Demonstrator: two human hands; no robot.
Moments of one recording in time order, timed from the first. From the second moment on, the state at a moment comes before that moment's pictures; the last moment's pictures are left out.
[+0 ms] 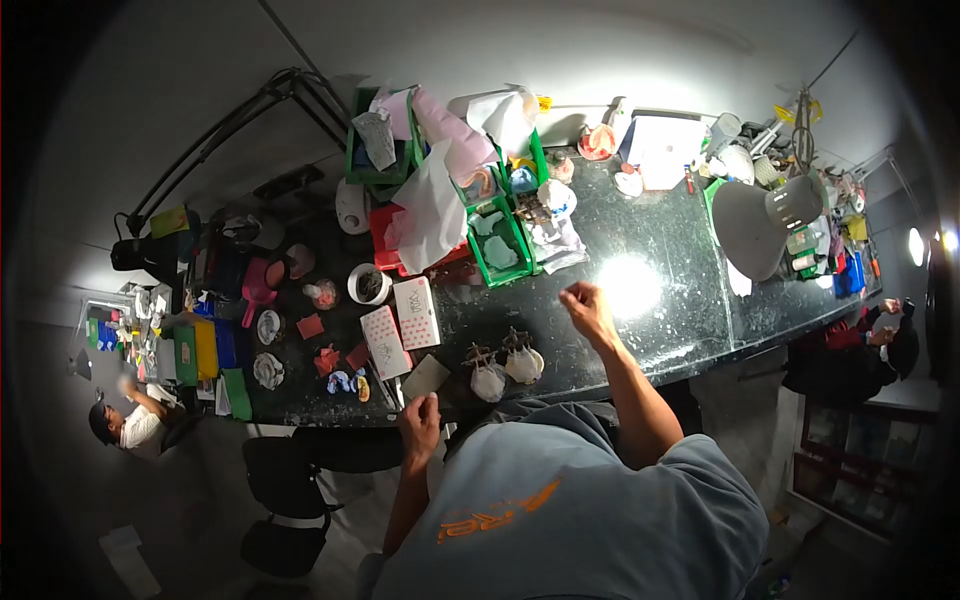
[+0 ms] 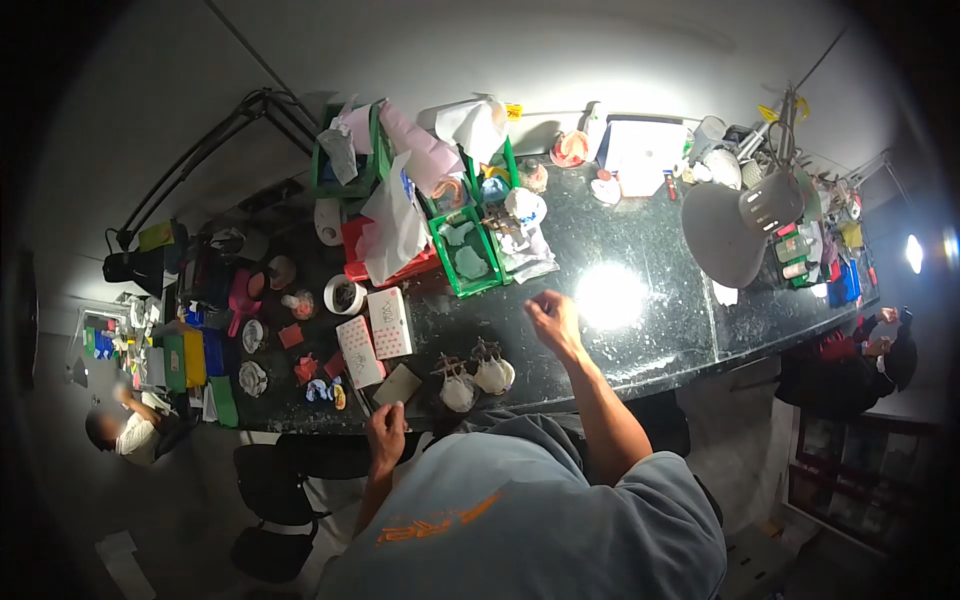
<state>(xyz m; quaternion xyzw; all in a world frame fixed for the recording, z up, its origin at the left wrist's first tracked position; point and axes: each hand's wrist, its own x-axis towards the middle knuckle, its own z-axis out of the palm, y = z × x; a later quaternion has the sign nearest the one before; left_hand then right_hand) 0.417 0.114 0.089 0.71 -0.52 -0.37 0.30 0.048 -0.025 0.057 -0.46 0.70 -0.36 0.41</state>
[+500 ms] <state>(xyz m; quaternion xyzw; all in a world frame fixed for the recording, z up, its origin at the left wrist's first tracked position) 0.461 0.163 0.091 0.78 -0.38 -0.29 0.40 0.038 -0.304 0.134 -0.61 0.64 -0.44 0.15</state>
